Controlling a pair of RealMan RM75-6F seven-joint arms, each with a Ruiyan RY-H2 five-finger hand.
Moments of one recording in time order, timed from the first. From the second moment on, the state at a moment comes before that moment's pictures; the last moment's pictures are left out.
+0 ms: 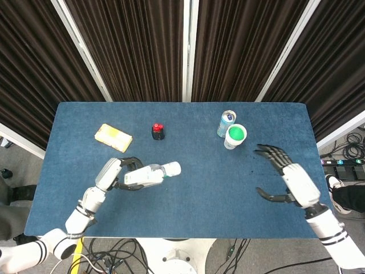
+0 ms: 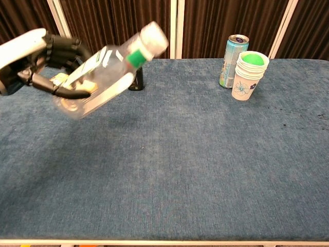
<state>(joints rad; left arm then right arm) -0.56 -1.65 -0.08 -1.24 1.64 1.33 -0.69 0.38 -0.87 0.11 -1.97 -1.66 1.22 0.54</state>
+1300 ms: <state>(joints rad) -0.64 -1.76 -0.09 -1.26 1.65 1.34 -0.69 0.71 -0.82 0.23 -2.19 -1.31 0.79 0.29</state>
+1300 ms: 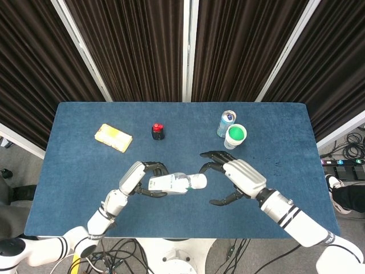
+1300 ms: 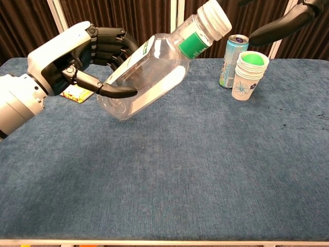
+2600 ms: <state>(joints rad) -0.65 -1.76 -0.09 -1.25 1.63 1.35 -0.70 0.70 -0.83 0.22 -2.22 -1.38 0.83 0.26</state>
